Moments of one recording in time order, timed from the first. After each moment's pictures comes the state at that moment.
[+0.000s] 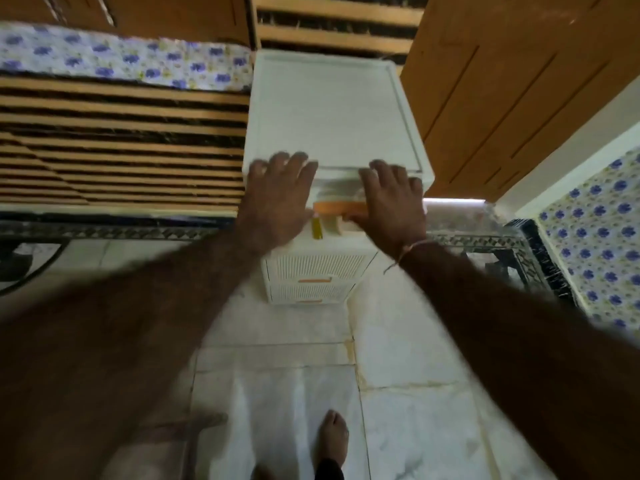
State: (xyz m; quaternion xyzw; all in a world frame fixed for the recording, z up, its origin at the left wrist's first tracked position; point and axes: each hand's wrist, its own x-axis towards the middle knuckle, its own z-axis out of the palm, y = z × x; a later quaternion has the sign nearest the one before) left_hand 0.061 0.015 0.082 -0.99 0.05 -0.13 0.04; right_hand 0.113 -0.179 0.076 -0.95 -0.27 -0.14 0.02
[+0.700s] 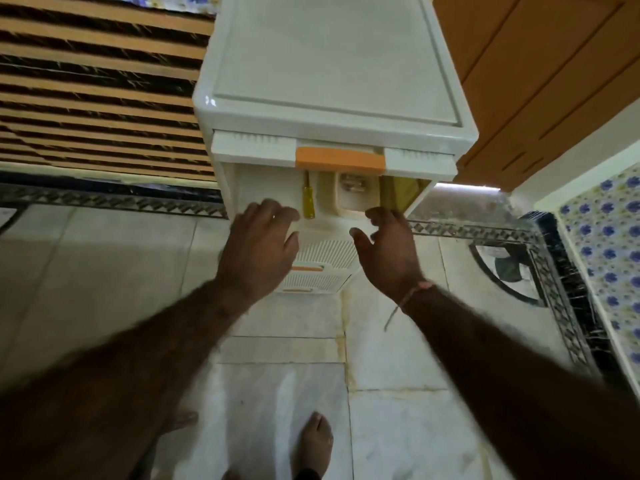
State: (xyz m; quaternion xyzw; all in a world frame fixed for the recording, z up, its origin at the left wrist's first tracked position) left_hand 0.035 -0.011 -0.068 -0.97 -0.03 -0.12 -0.19; right_hand 0.102 -0.201 -0.062 -0.95 -0.10 0.03 0.29
